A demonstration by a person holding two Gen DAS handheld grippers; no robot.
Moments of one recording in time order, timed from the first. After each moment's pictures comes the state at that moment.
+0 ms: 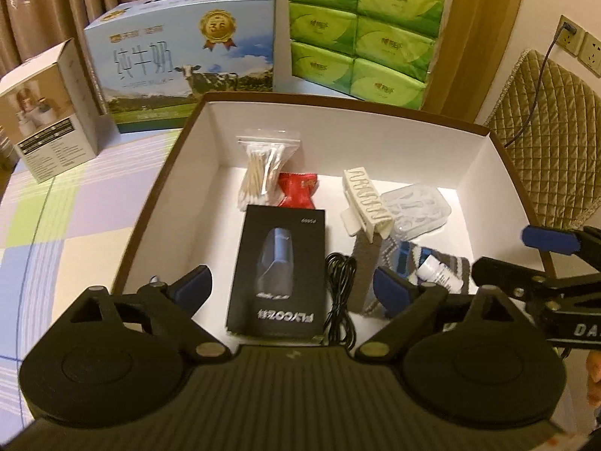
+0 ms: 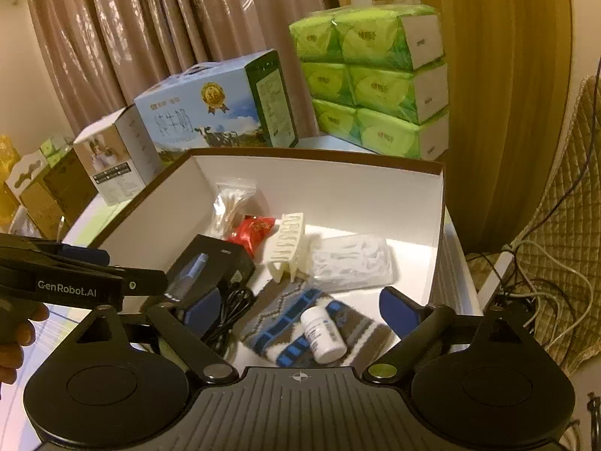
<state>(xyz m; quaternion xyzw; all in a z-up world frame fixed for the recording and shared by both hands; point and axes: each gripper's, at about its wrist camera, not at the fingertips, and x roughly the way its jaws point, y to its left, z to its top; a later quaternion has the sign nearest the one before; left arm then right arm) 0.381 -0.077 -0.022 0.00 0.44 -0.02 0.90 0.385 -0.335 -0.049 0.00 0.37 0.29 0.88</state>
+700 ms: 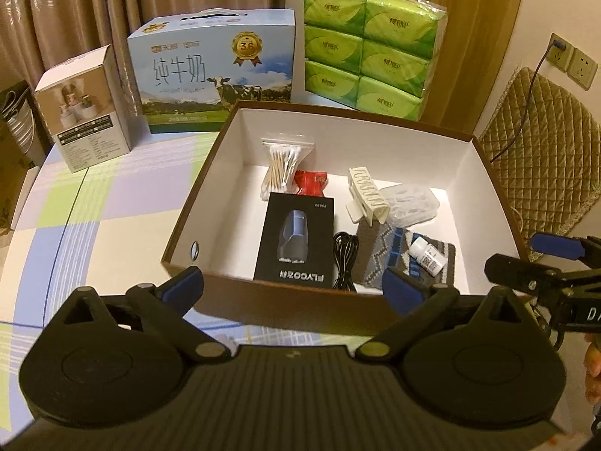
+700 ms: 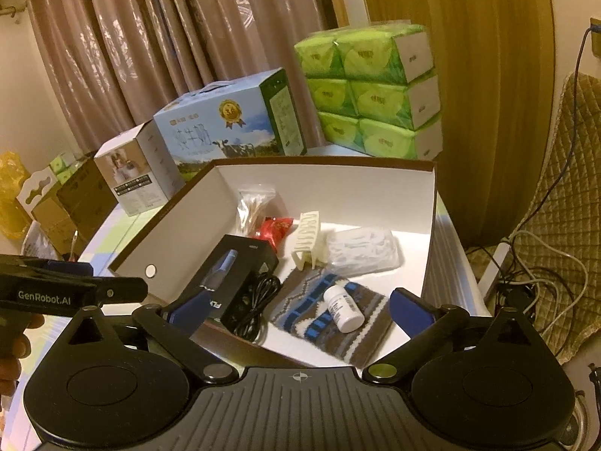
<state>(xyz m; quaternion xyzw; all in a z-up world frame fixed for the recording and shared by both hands) 0.316 -0.063 0.009 -0.01 0.42 -0.01 0.91 0.337 -0.346 -0.023 0.02 0.36 0.29 0.89</state>
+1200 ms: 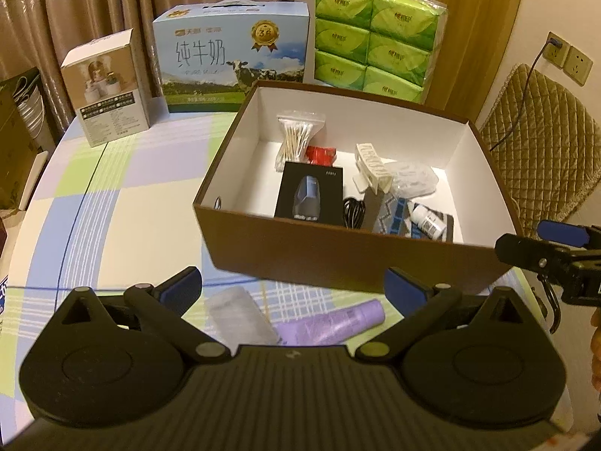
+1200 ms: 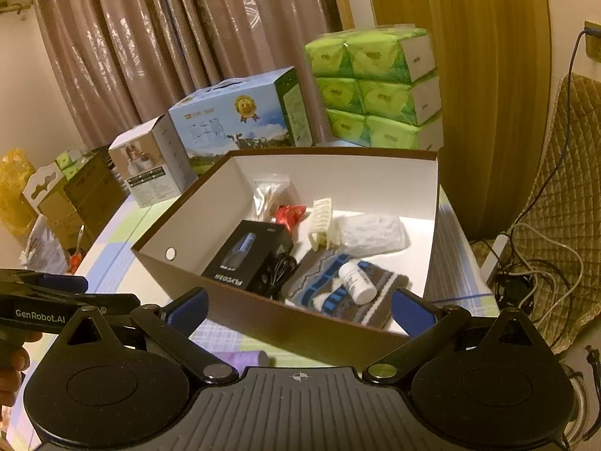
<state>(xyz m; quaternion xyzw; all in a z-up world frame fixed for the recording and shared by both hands) 0.265 -0.046 0.009 -0.02 0.43 0.00 0.90 0.296 -0.344 -0.018 0.02 0.36 0.29 0.89</state>
